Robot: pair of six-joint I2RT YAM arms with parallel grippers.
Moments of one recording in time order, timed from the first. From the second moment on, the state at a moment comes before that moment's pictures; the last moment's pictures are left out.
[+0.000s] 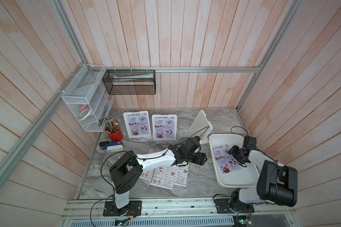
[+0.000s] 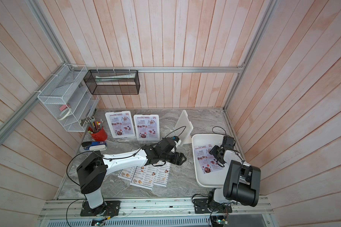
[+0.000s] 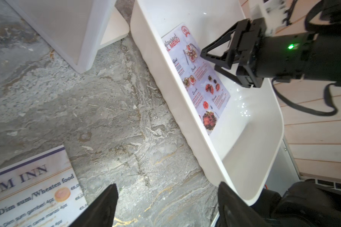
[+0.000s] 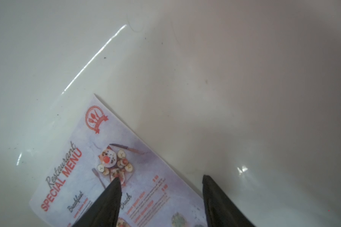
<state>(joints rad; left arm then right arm) -1.02 1.84 1.30 -0.22 0.18 -0.61 -0.29 1.43 0.65 -0.31 -0.11 0.45</state>
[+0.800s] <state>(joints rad) -1.02 2.06 1.51 -0.14 0.24 -0.65 -0.21 1.34 0.51 -0.17 -0.40 0.53</state>
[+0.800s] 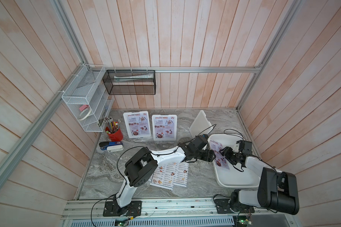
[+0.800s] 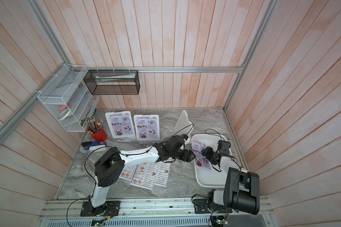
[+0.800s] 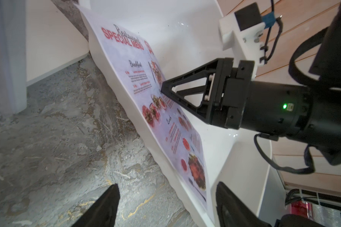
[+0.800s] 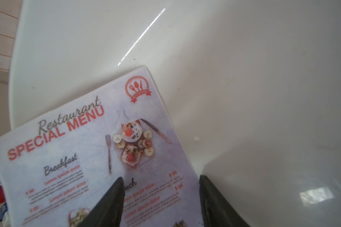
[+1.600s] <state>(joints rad) -1.00 2.12 1.52 -0.04 0.32 -0.72 -0.20 1.30 0.49 -0.20 -0.53 0.60</state>
